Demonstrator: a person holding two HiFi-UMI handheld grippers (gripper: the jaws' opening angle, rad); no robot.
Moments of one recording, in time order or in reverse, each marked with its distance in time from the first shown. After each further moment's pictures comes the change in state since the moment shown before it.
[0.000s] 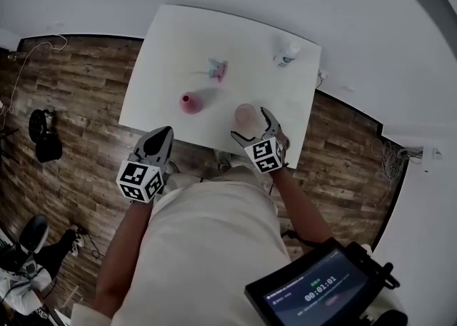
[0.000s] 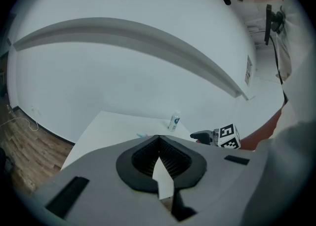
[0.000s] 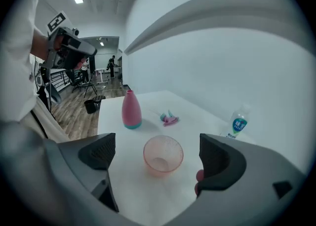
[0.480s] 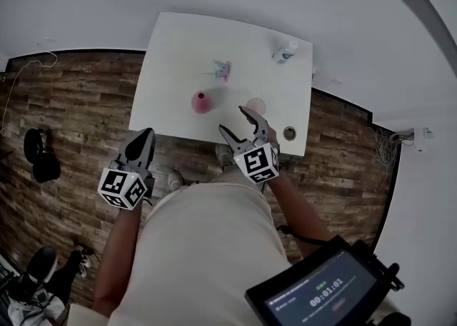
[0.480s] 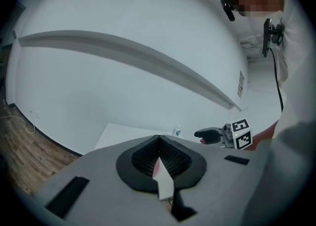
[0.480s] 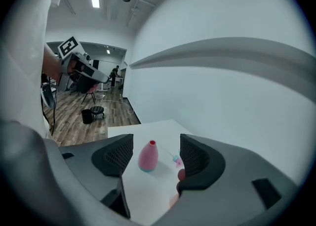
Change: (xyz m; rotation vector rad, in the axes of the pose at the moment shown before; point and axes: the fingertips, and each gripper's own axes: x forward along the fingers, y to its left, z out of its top) left arm -0.105 0.074 0.031 -0.018 -0.144 -0.070; right arm -0.047 0.100 0.153 -0.104 -0.186 -0.084
